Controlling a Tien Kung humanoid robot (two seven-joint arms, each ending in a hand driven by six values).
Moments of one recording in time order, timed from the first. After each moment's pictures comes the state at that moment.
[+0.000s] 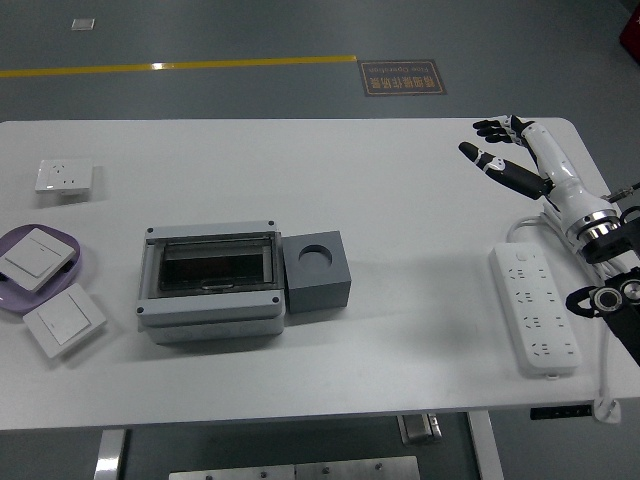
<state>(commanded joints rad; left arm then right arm) 0.03 0.25 -0.24 -0.22 0.20 -0.06 0.02 0.21 -0.44 1.28 1.48 -1.53 -0.11 0.02</state>
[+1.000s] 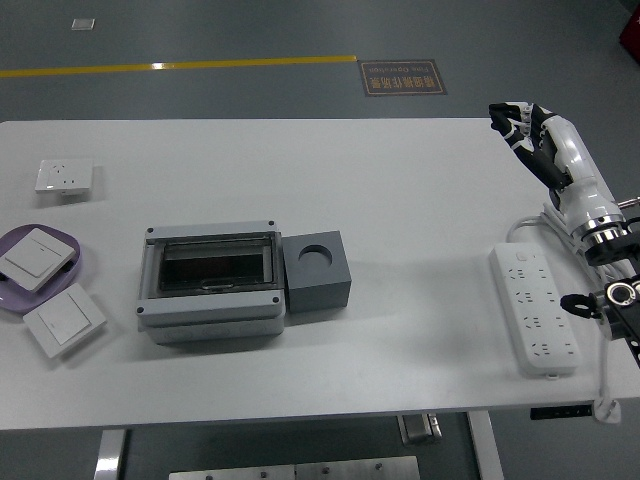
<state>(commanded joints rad) 0.03 0.28 -0.22 -0.22 0.20 -0.08 0.02 0.18 -0.42 1.31 1.49 -1.23 -0.17 0.16</state>
